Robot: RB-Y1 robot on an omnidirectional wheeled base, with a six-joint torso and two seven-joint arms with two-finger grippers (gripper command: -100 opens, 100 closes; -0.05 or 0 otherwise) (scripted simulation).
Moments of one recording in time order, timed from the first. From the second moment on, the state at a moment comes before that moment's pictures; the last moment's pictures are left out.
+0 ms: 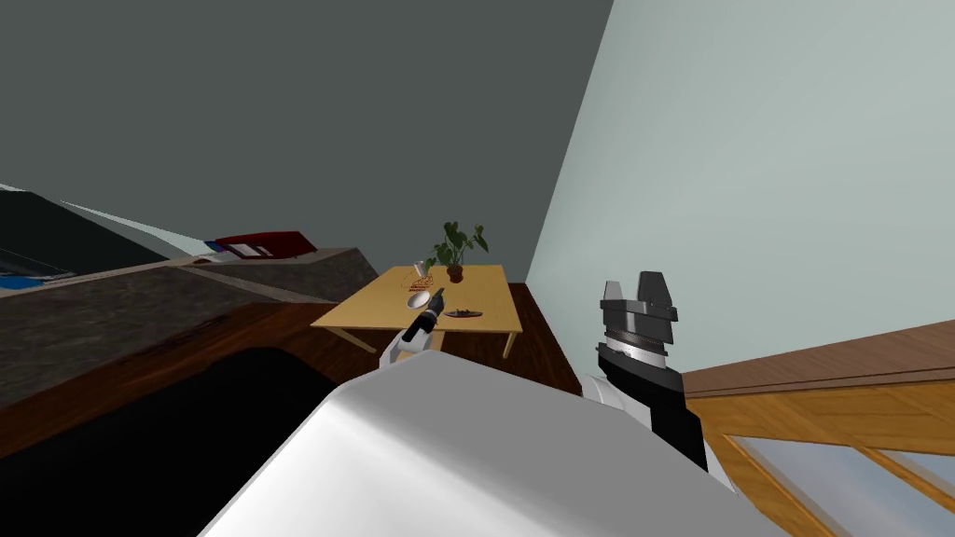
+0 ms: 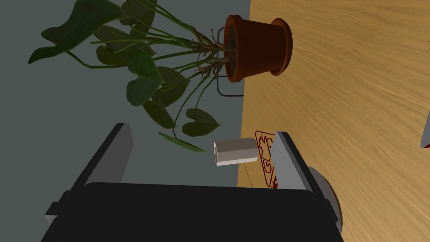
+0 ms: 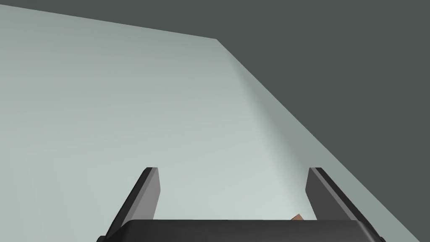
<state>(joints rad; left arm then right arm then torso) 0.40 0.24 0.04 -1.86 0.12 0.07 0.07 0.52 -0.01 -0.02 -2.34 0.01 -0.47 0.15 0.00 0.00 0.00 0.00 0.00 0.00</state>
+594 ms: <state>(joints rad) 0.34 0.27 0.06 -1.74 0.18 0.24 0.14 0.52 -0.01 -0.02 -2.34 0.01 -0.47 0.15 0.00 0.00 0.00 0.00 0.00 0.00</state>
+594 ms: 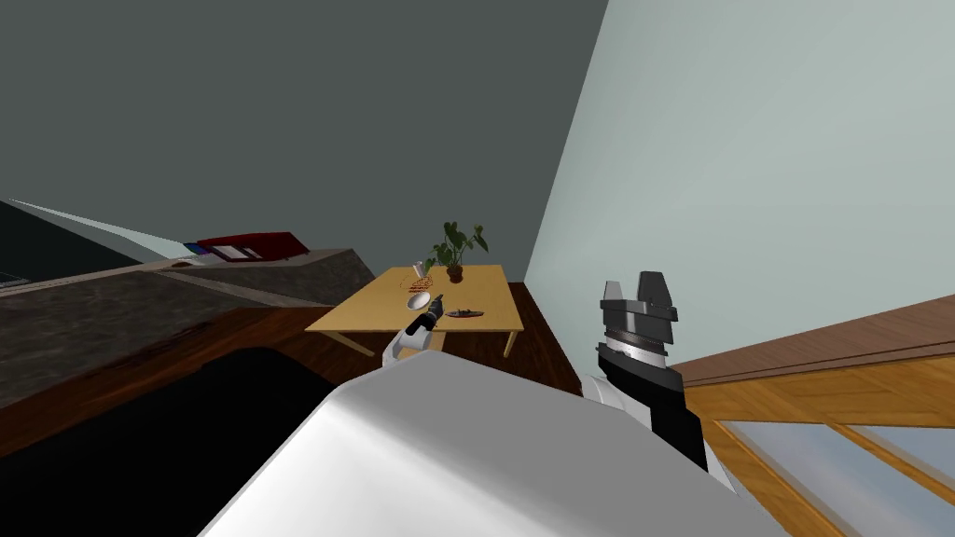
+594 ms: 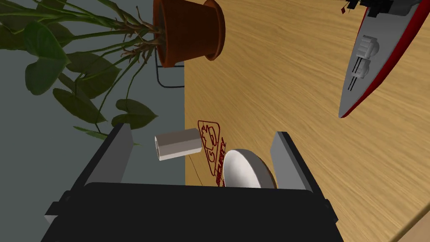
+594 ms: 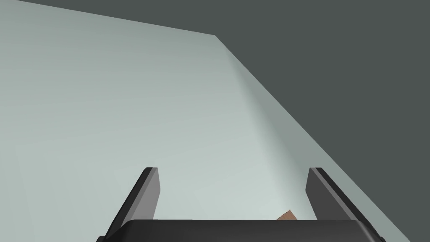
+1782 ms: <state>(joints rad) 0.20 0.32 0.08 -1.54 0.28 0.57 0.27 0.52 -0.01 -0.02 -2.34 0.01 -0.47 0.15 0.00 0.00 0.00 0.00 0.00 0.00</state>
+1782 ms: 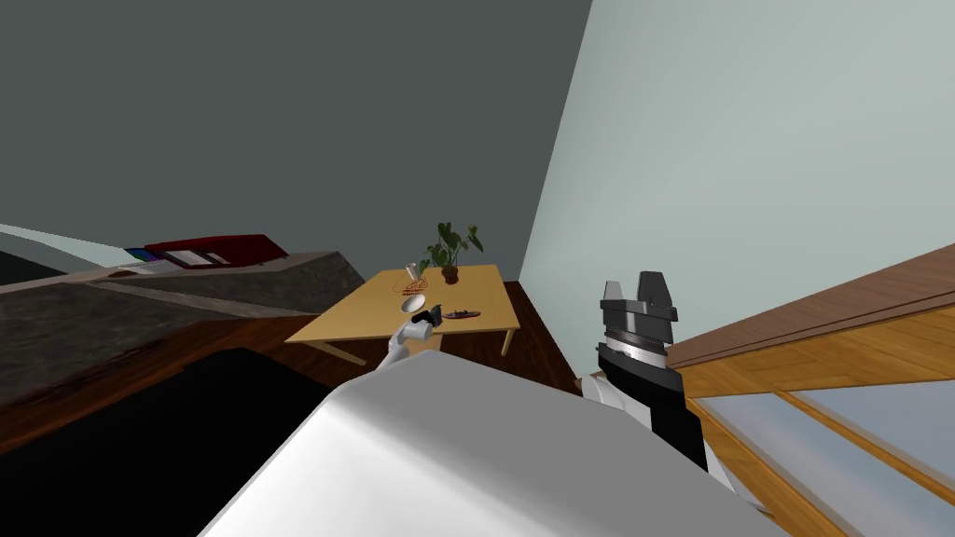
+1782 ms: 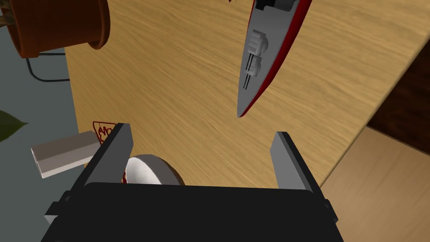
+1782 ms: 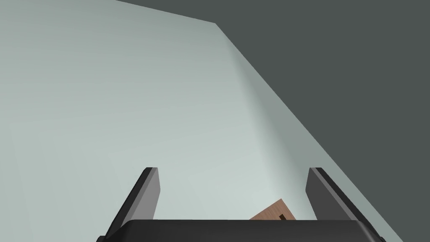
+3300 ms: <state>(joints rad) -0.05 0.46 0.05 -1.28 0.40 0.99 0.47 0.52 -0.01 -0.02 -2.34 0.01 -0.47 0.15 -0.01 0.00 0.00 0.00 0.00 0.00</state>
